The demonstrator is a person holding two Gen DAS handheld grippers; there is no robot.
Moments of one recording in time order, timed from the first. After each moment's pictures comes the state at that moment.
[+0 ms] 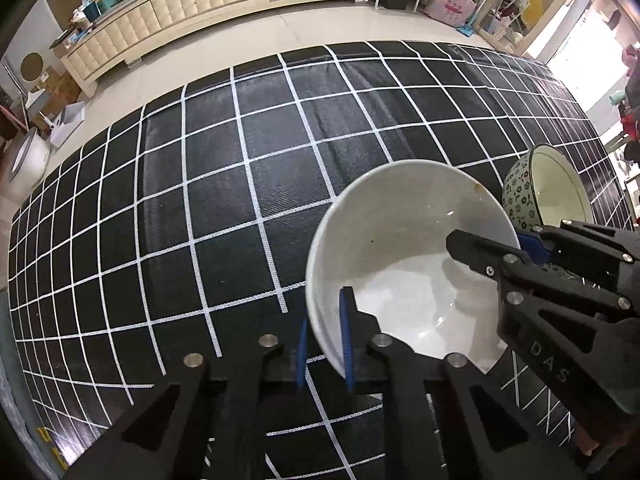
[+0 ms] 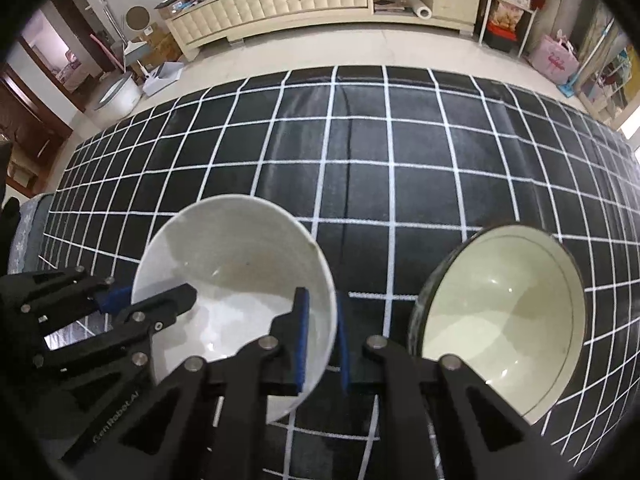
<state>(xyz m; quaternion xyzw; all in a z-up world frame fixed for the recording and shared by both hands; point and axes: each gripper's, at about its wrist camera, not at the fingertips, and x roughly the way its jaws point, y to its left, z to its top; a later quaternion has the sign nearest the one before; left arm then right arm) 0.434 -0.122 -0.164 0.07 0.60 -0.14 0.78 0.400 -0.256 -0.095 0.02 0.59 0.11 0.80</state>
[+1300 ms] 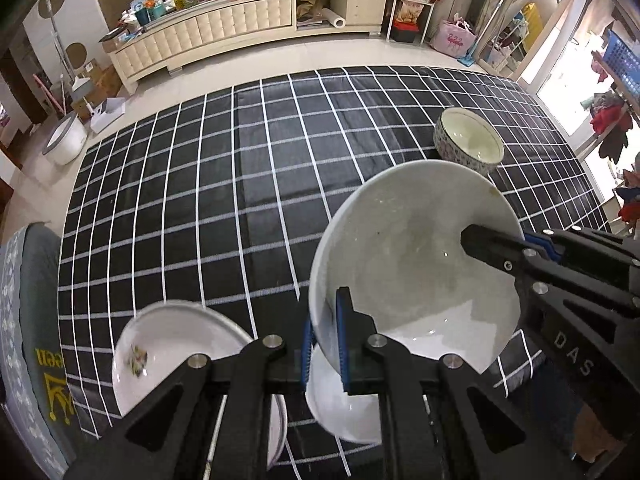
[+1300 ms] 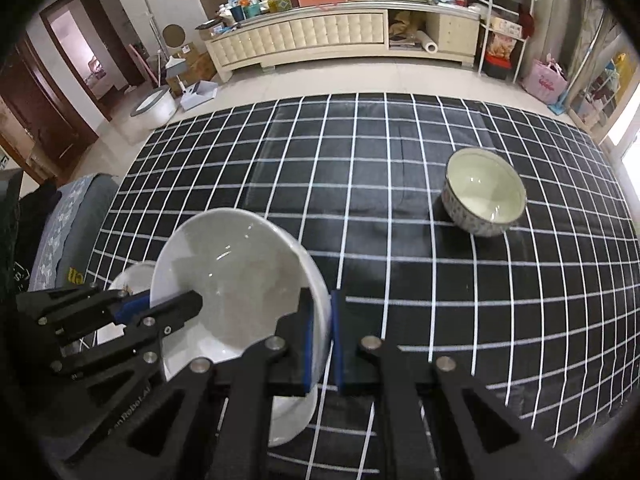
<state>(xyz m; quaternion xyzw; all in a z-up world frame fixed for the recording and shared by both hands) 0.240 -0.056 -0.067 0.05 0.55 -0.11 0.82 0.246 -0.203 0.001 0.02 0.55 0.12 0.83</state>
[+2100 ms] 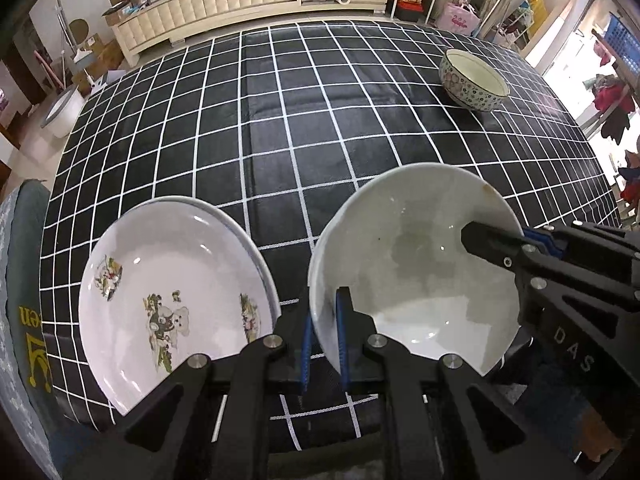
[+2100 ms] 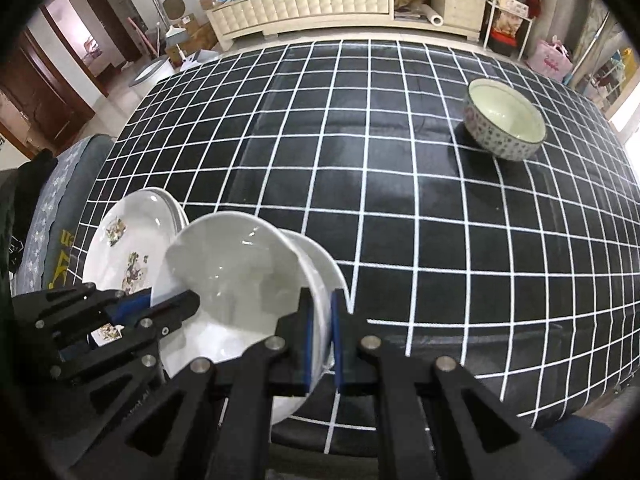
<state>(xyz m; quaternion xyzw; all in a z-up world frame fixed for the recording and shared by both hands) 0.184 -0.035 -0.111 0.04 0.58 -0.11 0.80 0.199 -0.183 -0.045 0.02 0.58 0.12 0.80</state>
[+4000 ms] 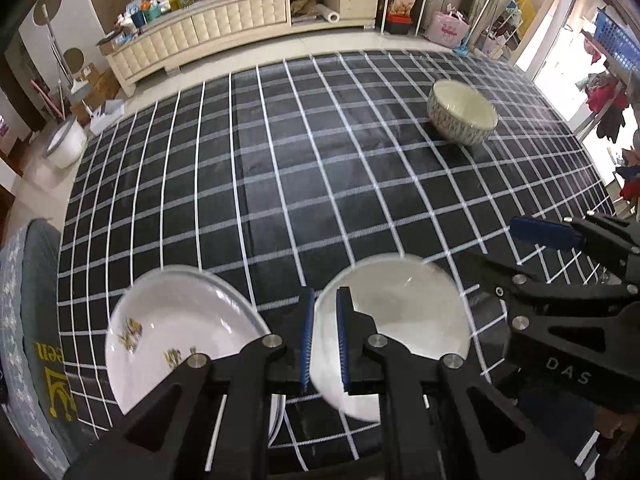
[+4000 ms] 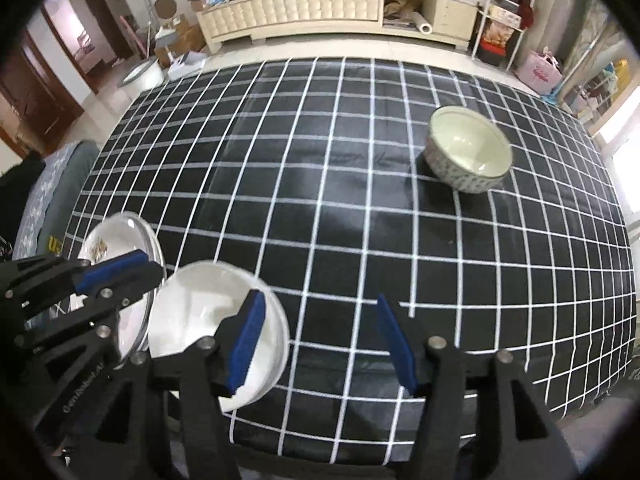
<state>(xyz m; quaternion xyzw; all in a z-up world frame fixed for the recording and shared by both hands) 0.217 -0.060 -0.075 0.07 0.55 -0.11 0.82 0.229 -0.224 -0.014 0.00 0.57 0.10 0.81</state>
